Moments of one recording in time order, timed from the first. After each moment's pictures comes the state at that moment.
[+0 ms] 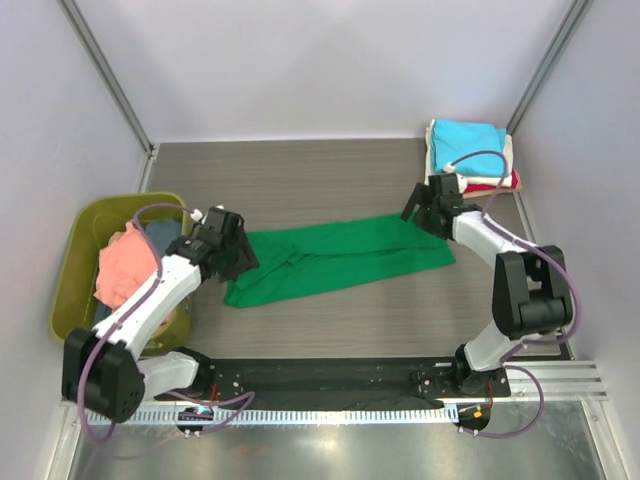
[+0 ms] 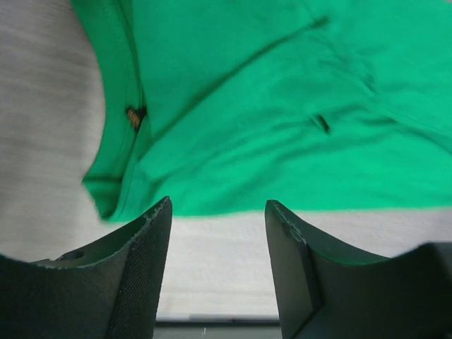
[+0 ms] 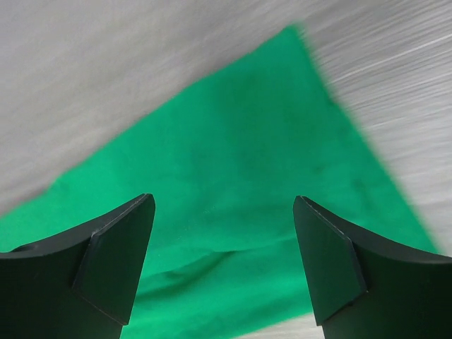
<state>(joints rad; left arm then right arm) -0.36 1.16 0.87 -0.72 -0.11 -0.74 0.13 1.59 1.00 -0.24 0.12 0.57</state>
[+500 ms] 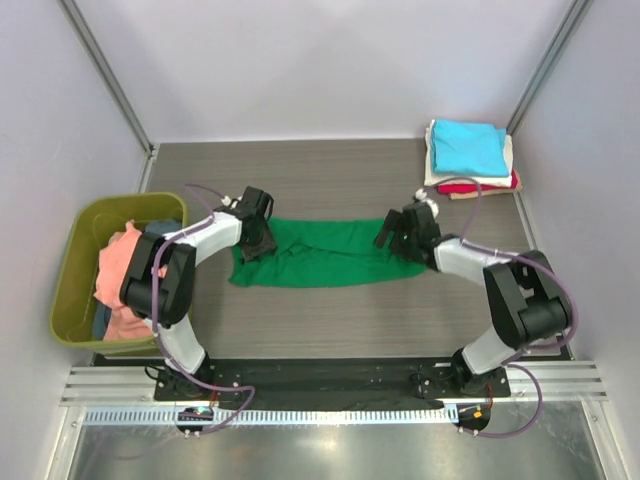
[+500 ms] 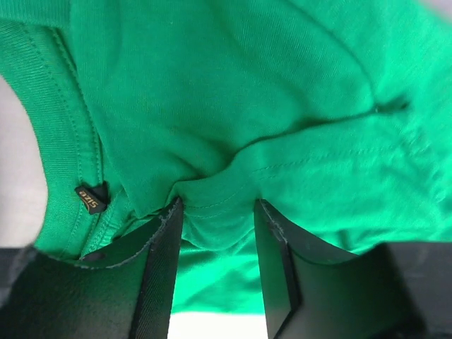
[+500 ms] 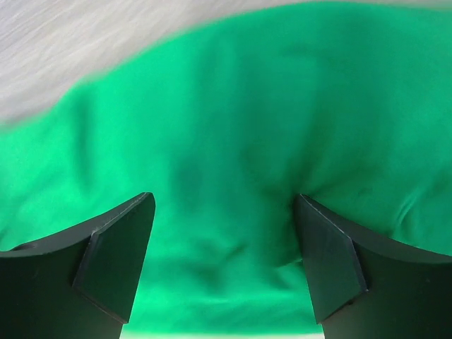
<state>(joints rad) -0.37 1.72 1.03 -0.50 -0.14 -0.76 0.28 1.61 0.81 -0.04 0.05 0.63</state>
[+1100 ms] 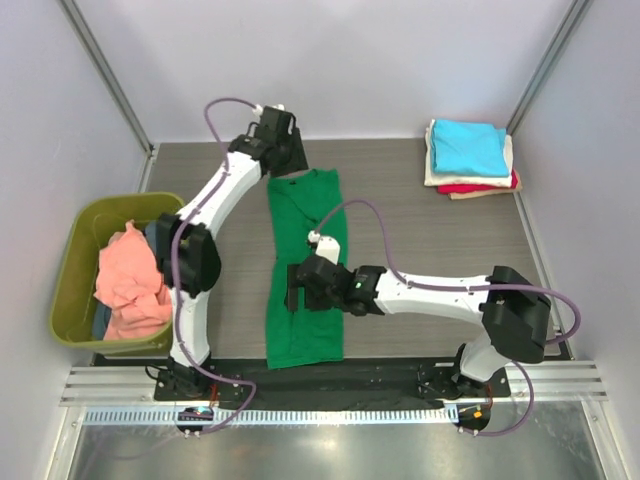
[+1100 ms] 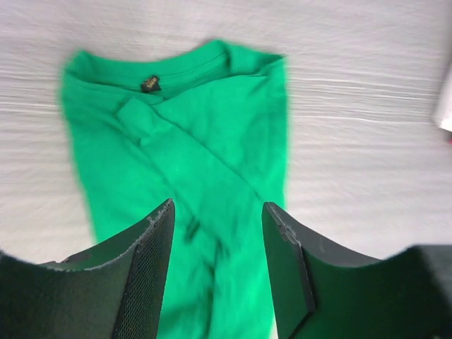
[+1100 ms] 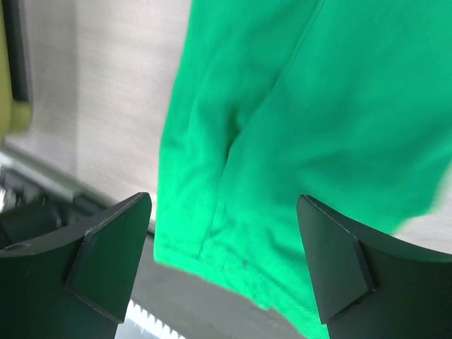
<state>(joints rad) -0.40 2.13 1.98 -0.64 -0.06 -0.56 1.15 1.58 1.00 -0.28 0.21 0.96</state>
